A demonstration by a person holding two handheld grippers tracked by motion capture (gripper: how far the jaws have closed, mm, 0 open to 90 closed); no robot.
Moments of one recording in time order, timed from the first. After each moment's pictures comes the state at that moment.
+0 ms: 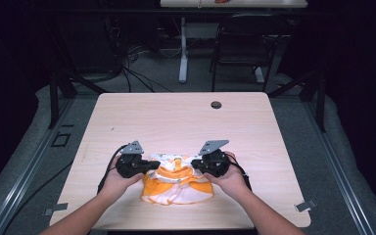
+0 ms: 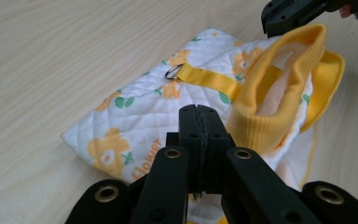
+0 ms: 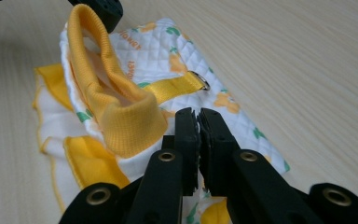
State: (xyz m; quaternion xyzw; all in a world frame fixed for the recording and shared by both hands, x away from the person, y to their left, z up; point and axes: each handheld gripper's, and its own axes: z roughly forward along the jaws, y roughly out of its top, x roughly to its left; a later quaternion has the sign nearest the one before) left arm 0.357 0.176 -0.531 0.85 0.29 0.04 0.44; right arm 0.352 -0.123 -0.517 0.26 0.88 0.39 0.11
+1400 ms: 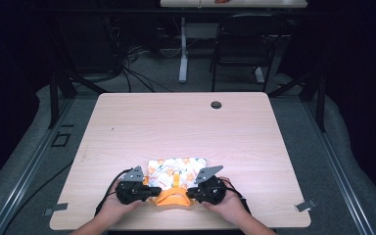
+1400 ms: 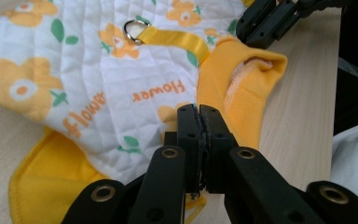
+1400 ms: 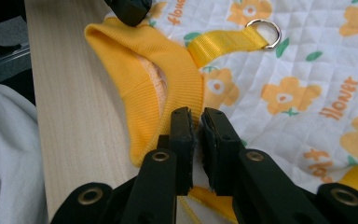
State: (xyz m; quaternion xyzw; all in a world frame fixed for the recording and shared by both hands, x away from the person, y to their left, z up) left arm 0.304 0.177 -0.571 0.87 0.25 0.00 0.43; right arm 0.300 -0.114 -0.565 0.23 0.89 0.38 0.03
